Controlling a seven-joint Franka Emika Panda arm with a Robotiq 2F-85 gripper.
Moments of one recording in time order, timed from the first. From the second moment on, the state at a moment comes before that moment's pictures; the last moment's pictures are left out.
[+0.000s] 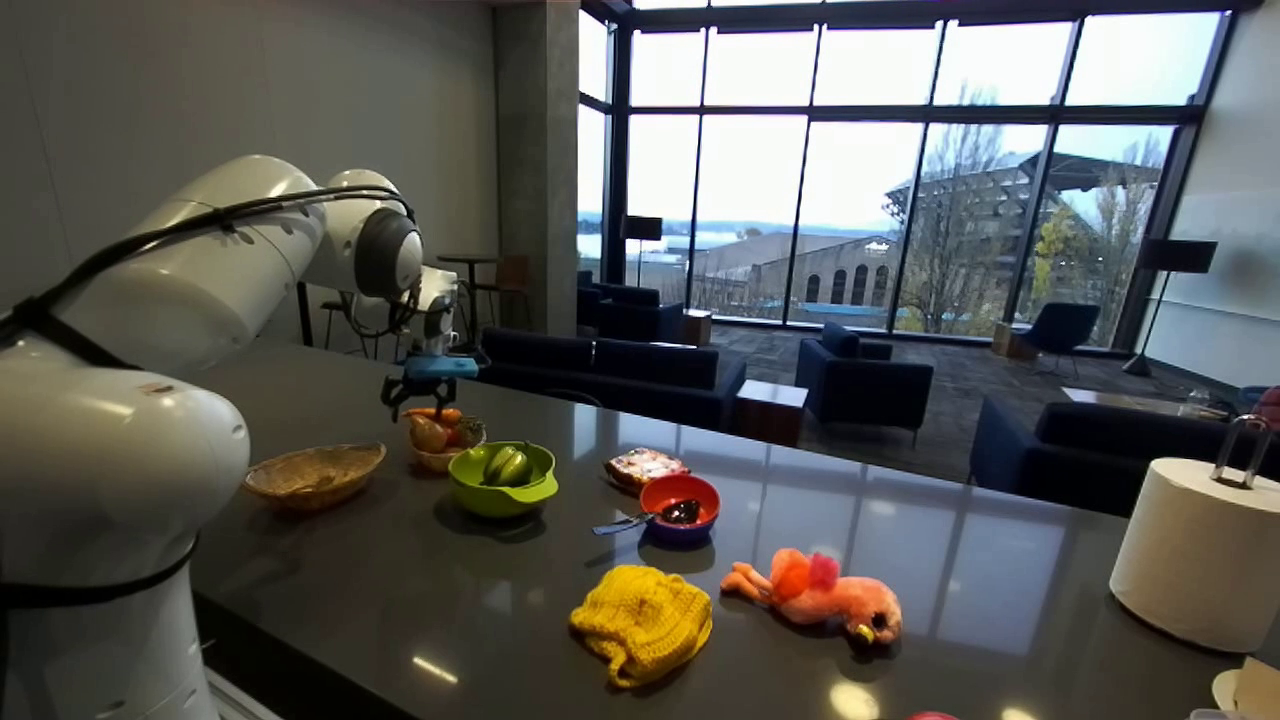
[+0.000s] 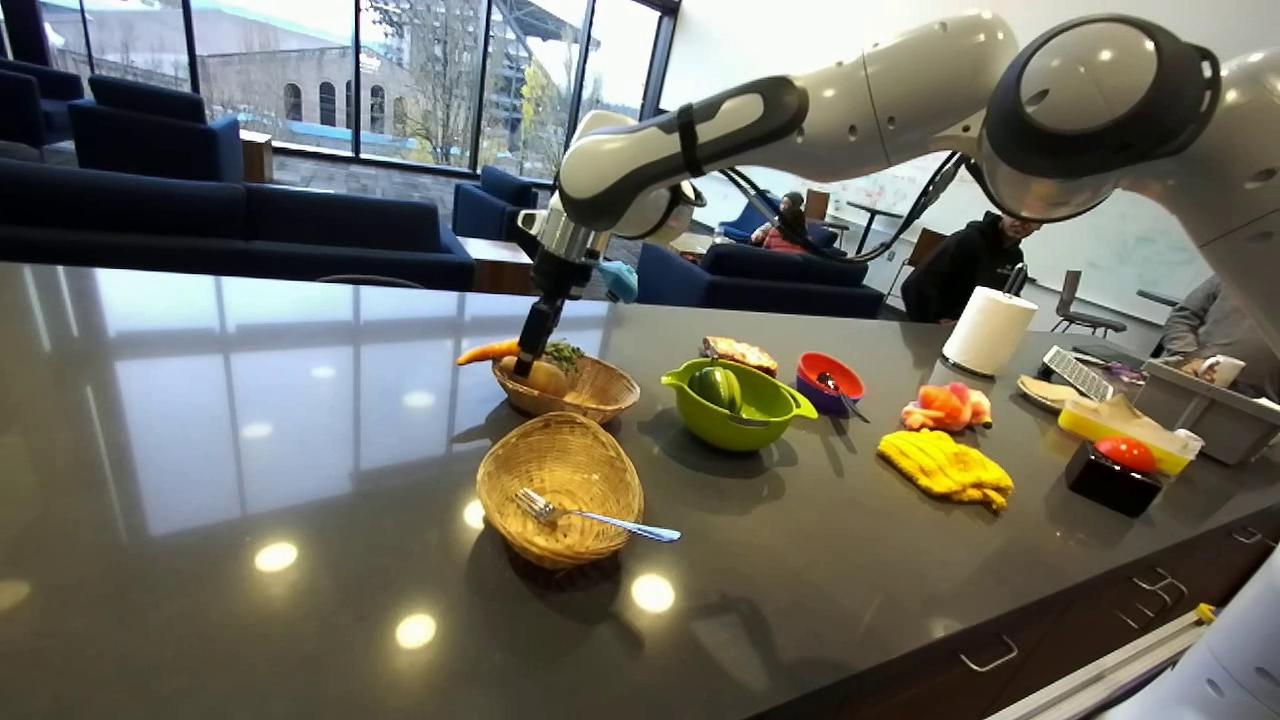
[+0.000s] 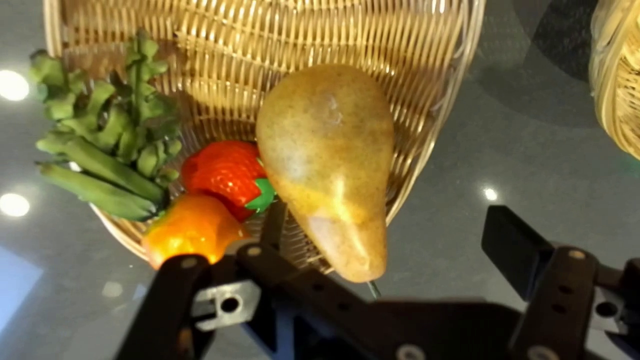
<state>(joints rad) 0.27 0.90 0.31 -1.28 -0.04 2.23 -0.63</state>
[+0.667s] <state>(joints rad) 0.27 0.98 0.31 -1.15 -0.04 2.17 -0.66</state>
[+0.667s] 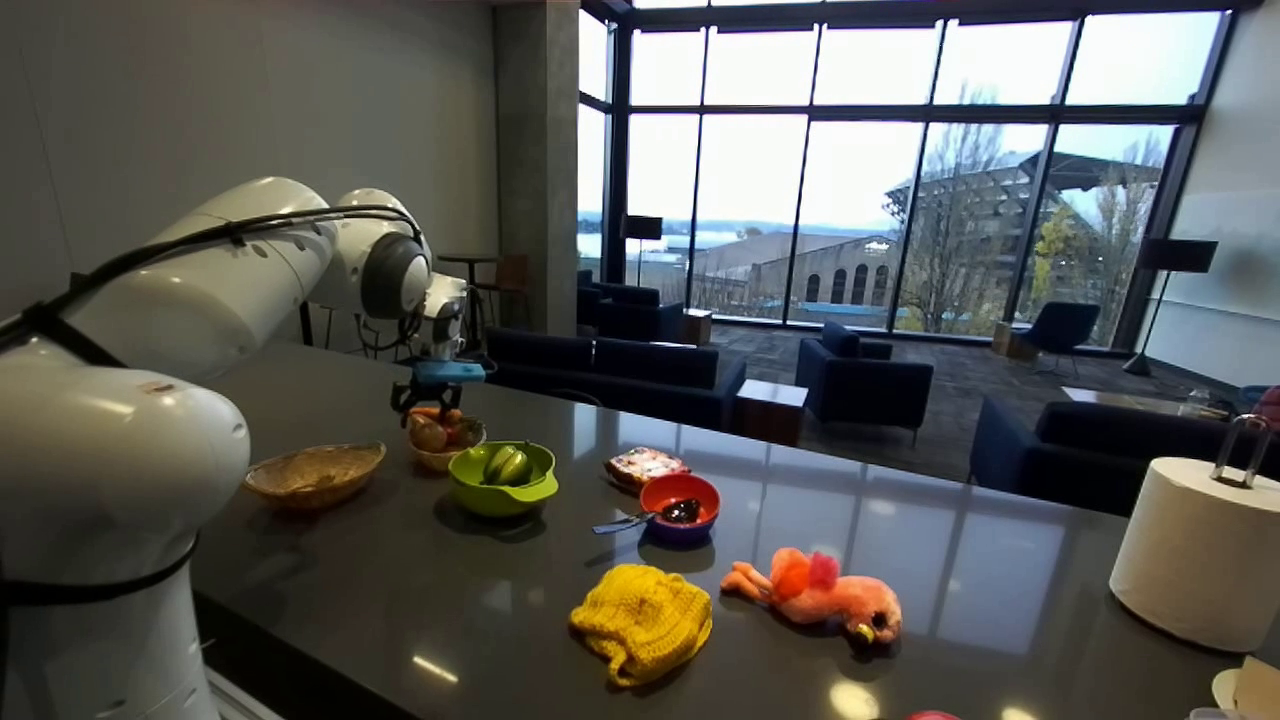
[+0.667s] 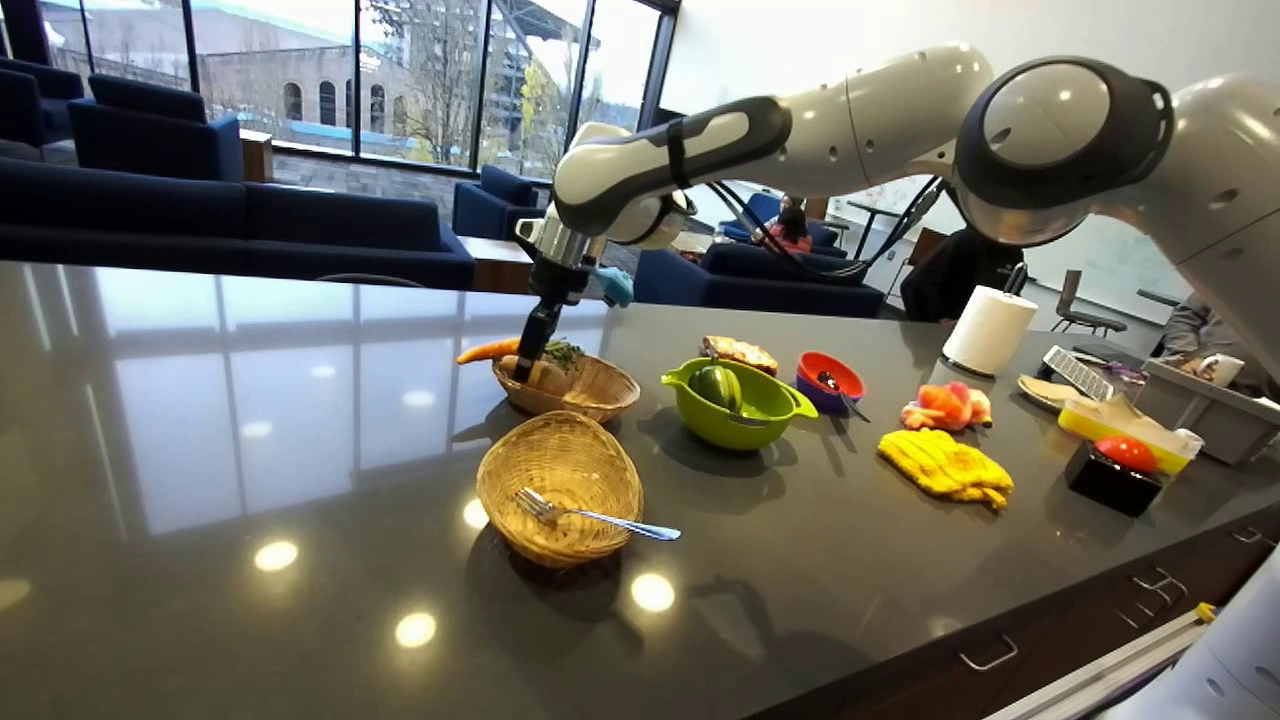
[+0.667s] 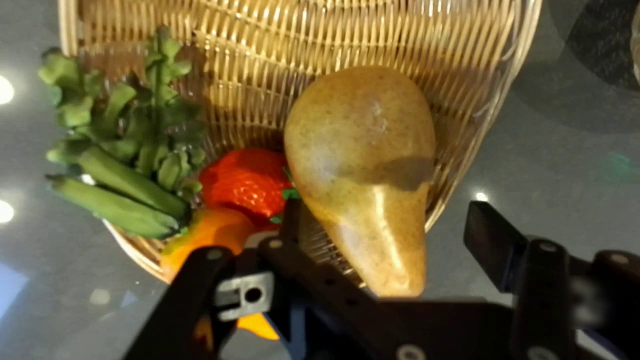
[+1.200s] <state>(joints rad) 0.28 1.01 0.31 -1.11 -0.04 2.15 -0.66</state>
